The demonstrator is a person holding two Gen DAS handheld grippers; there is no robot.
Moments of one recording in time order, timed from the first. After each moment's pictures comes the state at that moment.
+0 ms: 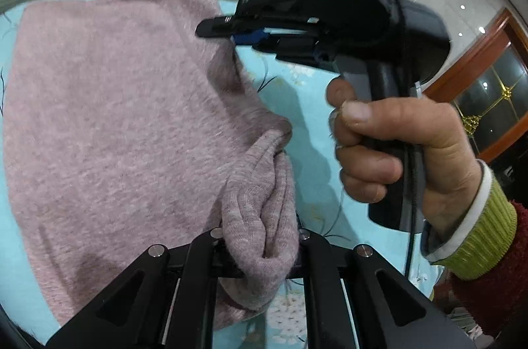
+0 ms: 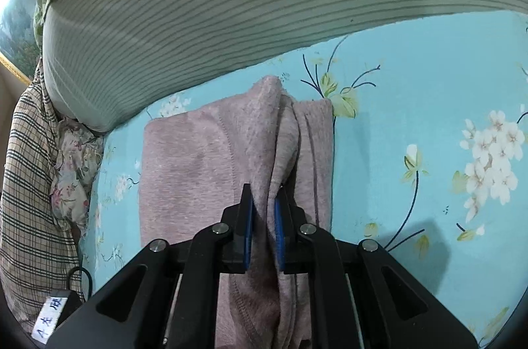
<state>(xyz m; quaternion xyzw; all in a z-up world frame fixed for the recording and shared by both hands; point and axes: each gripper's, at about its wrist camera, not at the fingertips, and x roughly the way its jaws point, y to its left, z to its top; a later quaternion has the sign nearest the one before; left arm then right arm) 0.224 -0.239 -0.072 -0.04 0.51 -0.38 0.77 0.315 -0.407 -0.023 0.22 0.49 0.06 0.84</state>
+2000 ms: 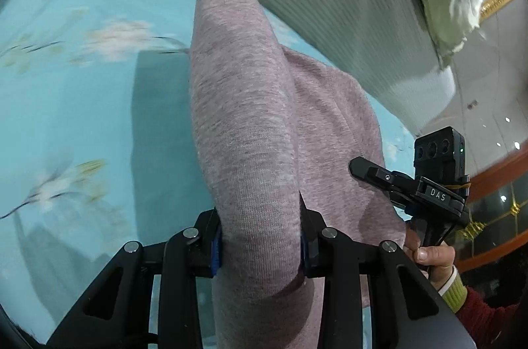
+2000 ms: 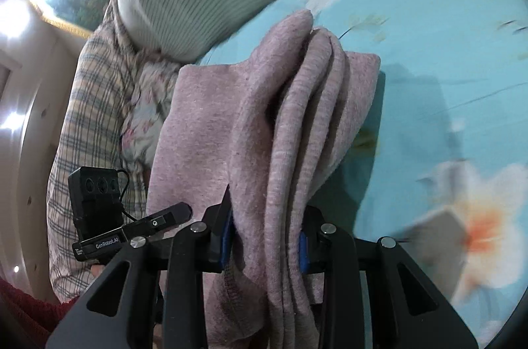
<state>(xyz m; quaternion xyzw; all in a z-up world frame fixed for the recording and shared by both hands) 0.273 0.032 -0.053 -0.20 0.51 -0.21 0.81 0.290 -0.236 -0.061 0.27 0.52 0.26 0.77</state>
